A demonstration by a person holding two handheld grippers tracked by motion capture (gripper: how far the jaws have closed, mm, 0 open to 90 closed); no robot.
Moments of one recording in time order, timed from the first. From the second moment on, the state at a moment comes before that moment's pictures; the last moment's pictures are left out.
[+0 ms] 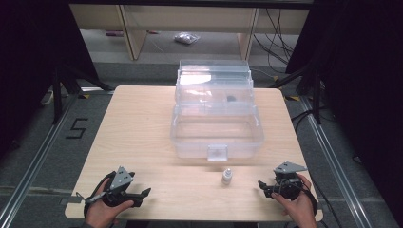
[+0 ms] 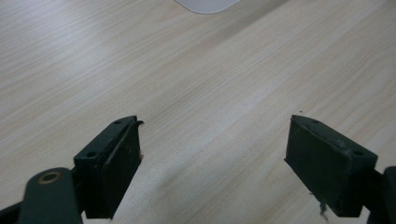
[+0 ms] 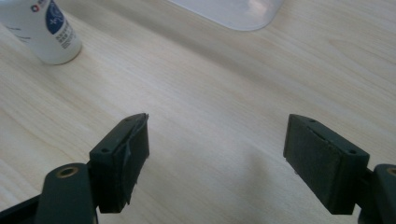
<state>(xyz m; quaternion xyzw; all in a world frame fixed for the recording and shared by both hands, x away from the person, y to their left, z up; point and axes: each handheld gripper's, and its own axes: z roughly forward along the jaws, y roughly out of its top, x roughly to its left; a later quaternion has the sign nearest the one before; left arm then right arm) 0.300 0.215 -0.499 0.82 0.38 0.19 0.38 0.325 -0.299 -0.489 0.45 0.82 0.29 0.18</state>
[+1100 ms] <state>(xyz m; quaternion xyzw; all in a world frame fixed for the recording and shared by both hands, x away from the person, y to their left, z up) 0.301 0.217 -0.499 0.83 0.37 0.18 0.37 0.327 -0.219 -0.446 0.32 0.91 0.22 0.14</state>
